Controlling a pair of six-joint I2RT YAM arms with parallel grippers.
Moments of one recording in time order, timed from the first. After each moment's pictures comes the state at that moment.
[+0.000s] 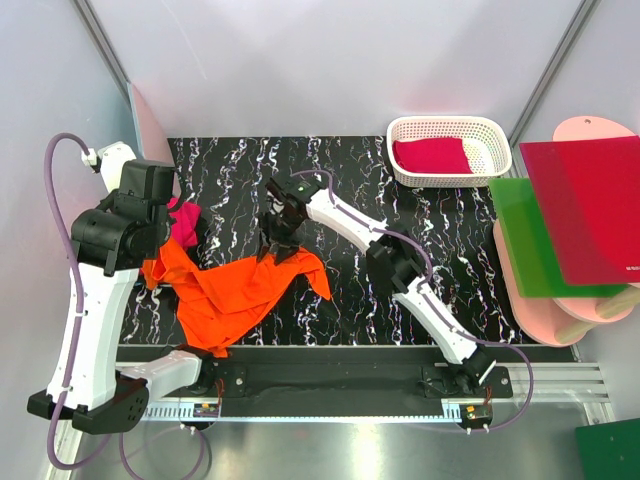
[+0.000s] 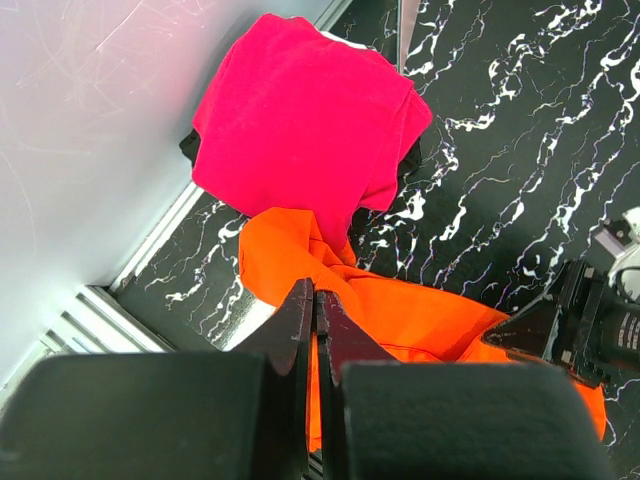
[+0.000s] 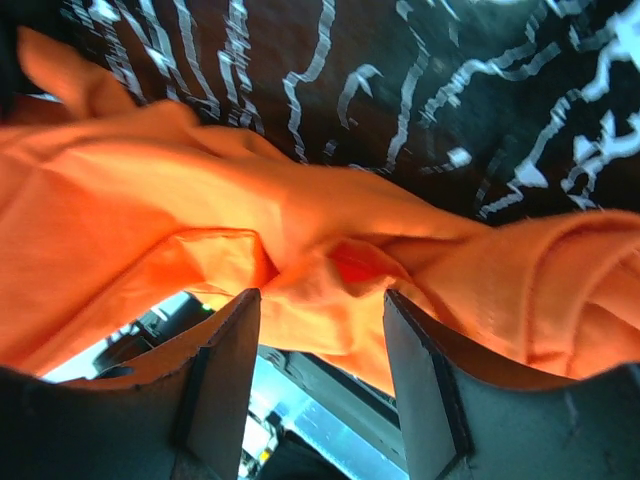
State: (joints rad) left arm -0.28 1.12 1.69 -1.39 -0.74 -0.59; right arm 0.81 2.65 2.51 -1.06 -0.54 0.71
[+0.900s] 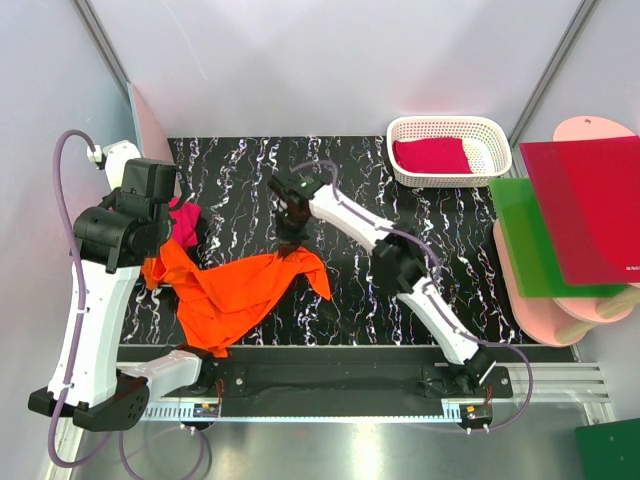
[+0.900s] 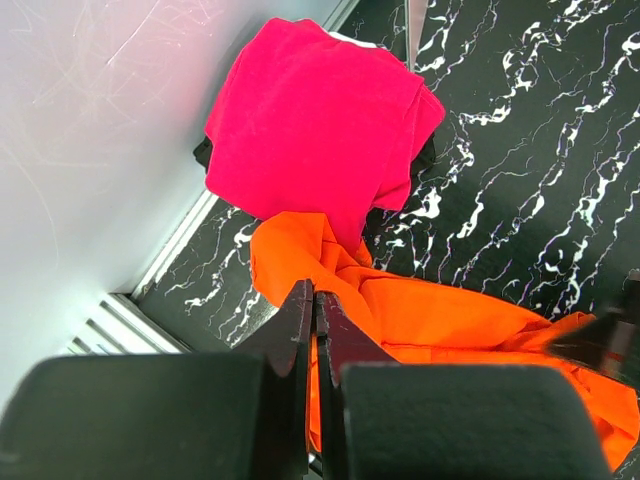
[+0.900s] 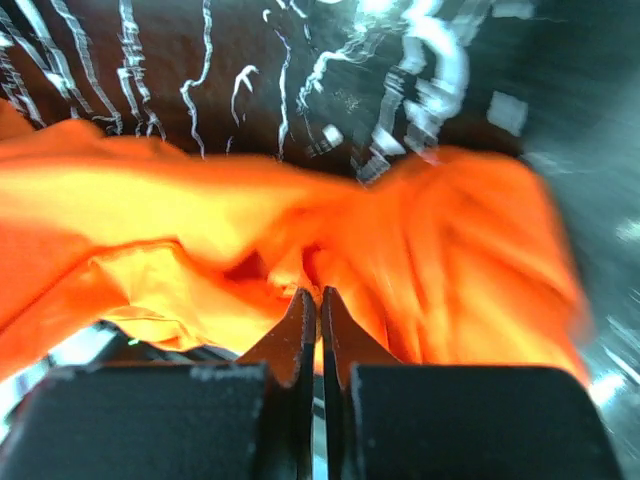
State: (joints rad) left arm -0.28 1.13 1.69 -1.39 -0.74 -0.53; right arm 0.81 2.62 2.51 -1.13 -0.35 0.65
